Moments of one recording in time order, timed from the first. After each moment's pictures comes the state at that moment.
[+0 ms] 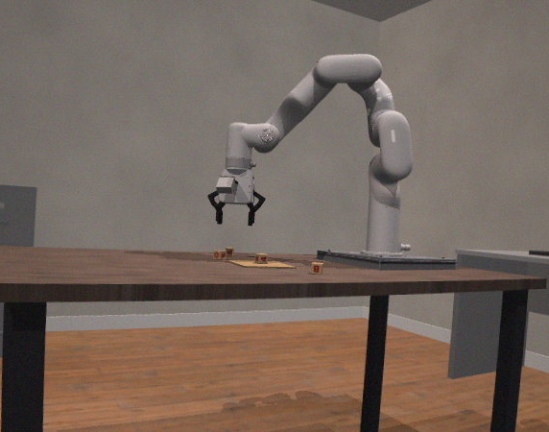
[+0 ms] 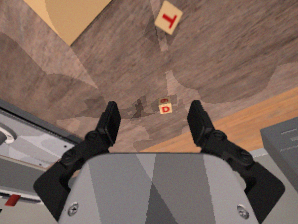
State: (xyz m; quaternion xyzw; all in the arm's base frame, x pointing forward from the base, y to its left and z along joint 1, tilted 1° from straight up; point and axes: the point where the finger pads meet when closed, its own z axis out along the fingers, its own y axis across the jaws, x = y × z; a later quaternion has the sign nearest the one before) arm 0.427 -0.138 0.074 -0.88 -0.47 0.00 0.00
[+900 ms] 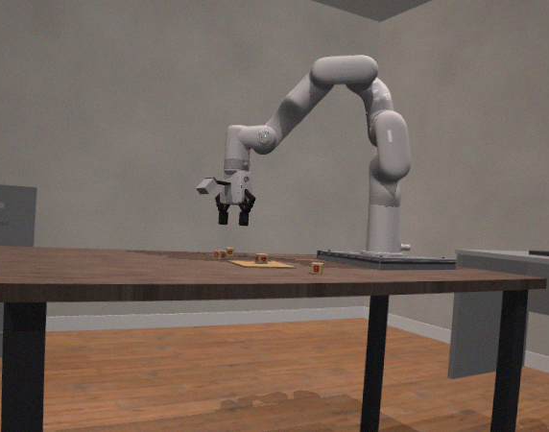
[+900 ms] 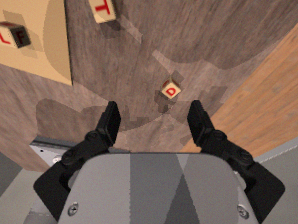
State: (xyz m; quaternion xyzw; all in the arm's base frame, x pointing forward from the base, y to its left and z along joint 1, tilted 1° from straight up) arm 0.421 -0.169 0.073 -0.98 -0.18 0.00 0.00
